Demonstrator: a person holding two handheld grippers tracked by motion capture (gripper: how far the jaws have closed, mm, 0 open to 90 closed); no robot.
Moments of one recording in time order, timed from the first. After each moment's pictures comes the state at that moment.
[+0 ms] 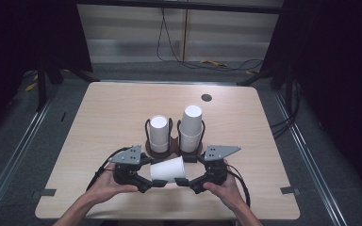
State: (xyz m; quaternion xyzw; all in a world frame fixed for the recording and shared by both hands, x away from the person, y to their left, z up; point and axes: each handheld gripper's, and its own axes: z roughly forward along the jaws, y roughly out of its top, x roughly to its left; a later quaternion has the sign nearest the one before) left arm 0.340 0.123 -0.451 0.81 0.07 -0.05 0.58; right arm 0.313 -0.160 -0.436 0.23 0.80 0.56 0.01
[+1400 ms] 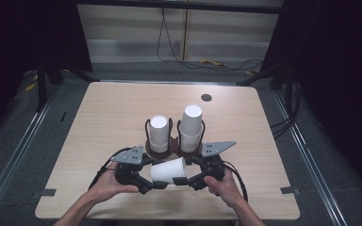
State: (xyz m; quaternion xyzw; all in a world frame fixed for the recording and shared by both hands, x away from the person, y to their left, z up) left arm 0.344 0.119 -0.456 0.81 0.06 -0.06 0.58; right arm 0.326 -0.158 -0.441 0.22 0.80 0.56 -0.06
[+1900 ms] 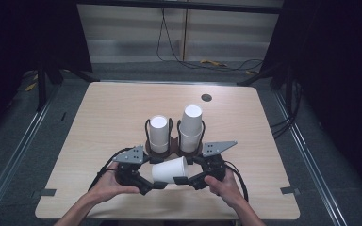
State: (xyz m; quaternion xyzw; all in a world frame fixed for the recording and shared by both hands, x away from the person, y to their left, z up) left arm 0.344 0.119 -0.461 0.82 0.09 -0.05 0.57; right arm 0.325 -0.159 -0.438 0.23 0.80 0.56 -0.05
